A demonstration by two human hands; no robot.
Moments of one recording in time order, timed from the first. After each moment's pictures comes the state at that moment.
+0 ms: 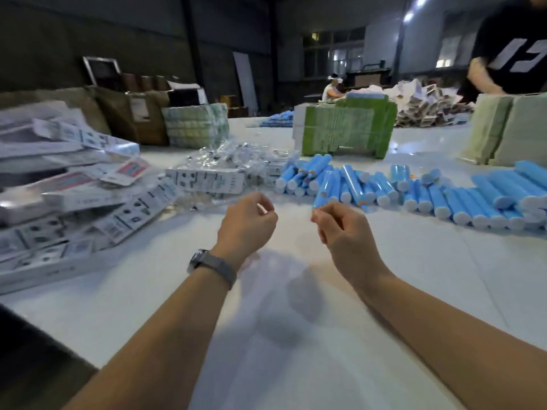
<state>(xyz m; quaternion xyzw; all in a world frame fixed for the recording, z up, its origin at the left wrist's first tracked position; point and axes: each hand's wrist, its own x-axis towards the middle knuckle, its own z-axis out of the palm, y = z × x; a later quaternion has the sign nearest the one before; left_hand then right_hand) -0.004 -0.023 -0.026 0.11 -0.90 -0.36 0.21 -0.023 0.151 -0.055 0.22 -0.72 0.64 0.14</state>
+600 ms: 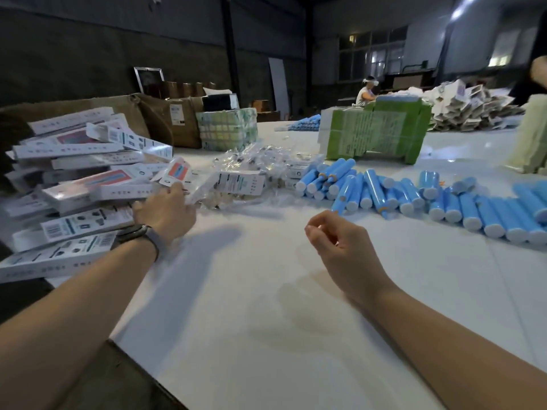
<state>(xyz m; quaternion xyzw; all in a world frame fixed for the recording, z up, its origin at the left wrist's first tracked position) 0.027 -0.165 -0.013 0.33 -0.92 0.03 0.20 -0.007 0.147 -0.055 0.32 -0.76 0.54 0.14</state>
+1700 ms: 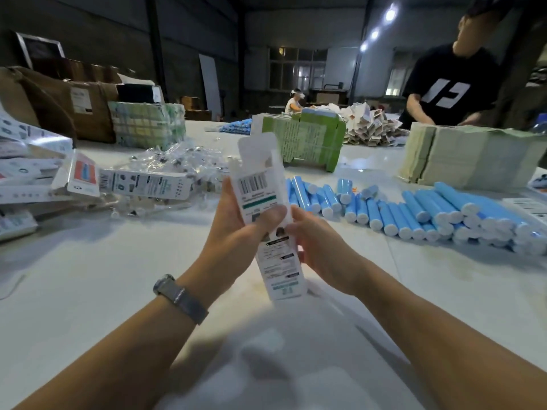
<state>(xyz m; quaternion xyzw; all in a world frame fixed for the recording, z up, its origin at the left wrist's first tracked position) 0.024 0.056 -0.017 -0.17 -0.66 -0.70 0.23 -0.024 0.210 -0.024 0.34 -0.69 0.62 -0.15</state>
